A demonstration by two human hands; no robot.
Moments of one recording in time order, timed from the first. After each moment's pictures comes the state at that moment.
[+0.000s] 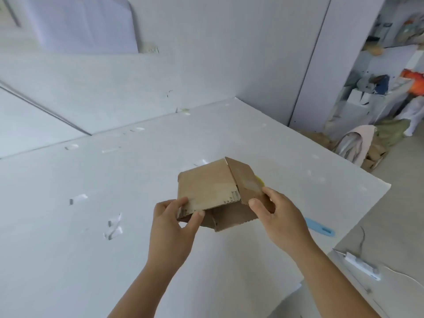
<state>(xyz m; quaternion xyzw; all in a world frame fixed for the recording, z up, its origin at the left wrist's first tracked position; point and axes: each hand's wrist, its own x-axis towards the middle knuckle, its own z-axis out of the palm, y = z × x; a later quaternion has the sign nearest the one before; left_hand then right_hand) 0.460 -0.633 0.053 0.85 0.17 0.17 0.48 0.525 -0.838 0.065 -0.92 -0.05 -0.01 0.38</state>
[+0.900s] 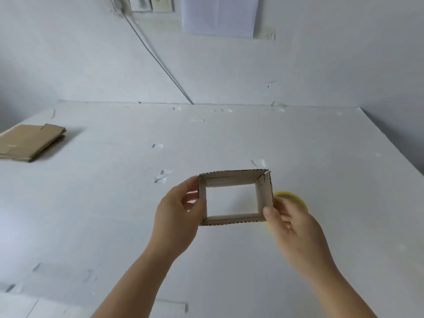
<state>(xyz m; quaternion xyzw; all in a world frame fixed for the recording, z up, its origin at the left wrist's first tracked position) 0.464 -0.731 0.090 0.73 0.39 0.31 0.48 0.621 -0.877 0.058 -0.78 -0.35 0.13 0.50</state>
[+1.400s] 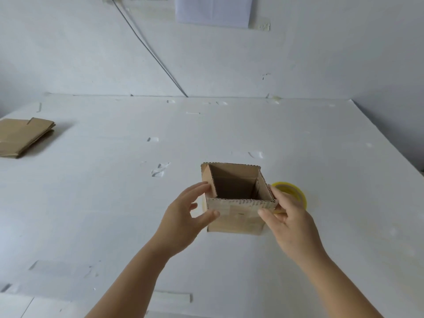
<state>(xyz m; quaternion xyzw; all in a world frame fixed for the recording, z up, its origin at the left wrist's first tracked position) 0.450 -0.709 0.043 0.81 0.28 0.20 0.47 0.614 -0.874 0.038 -0.81 -0.35 0.11 0.46</state>
